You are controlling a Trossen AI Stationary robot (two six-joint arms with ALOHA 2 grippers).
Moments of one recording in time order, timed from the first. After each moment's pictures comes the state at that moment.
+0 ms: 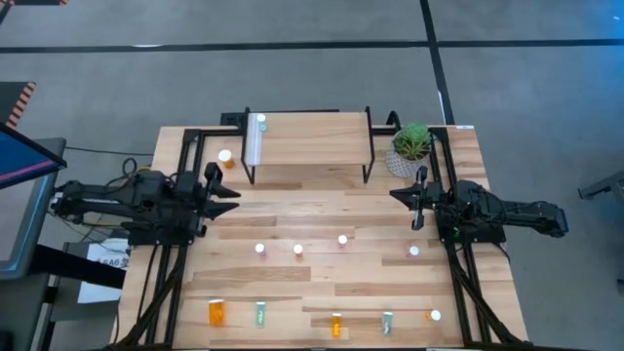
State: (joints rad) left arm -0.07 0.40 0.40 0.14 0.00 -0.12; right arm -0.12 0.01 0.01 0.04 0.08 -0.05
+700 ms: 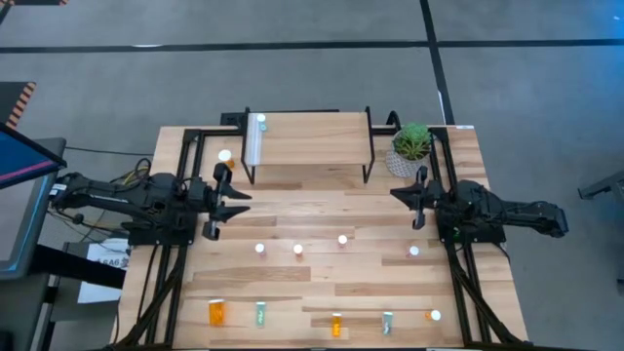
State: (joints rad) left arm -0.10 0.56 0.40 0.34 0.00 0.03; right arm -0.12 0.01 0.01 0.08 0.08 0.05
